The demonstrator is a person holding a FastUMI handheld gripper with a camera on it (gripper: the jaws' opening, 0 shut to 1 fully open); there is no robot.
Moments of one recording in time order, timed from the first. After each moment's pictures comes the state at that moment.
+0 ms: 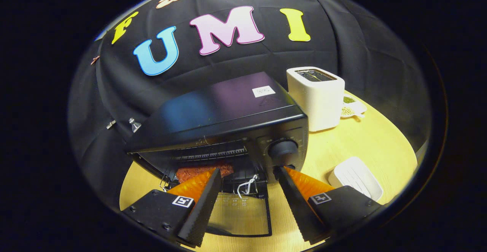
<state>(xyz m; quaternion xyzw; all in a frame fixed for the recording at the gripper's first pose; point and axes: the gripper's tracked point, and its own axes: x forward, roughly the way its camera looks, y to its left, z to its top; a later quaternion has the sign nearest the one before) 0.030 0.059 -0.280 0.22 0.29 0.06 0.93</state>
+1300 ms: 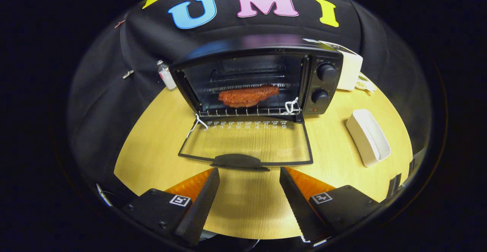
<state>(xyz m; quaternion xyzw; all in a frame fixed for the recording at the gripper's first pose) -0.134 0.161 -0.307 0.12 0.43 0.14 0.88</state>
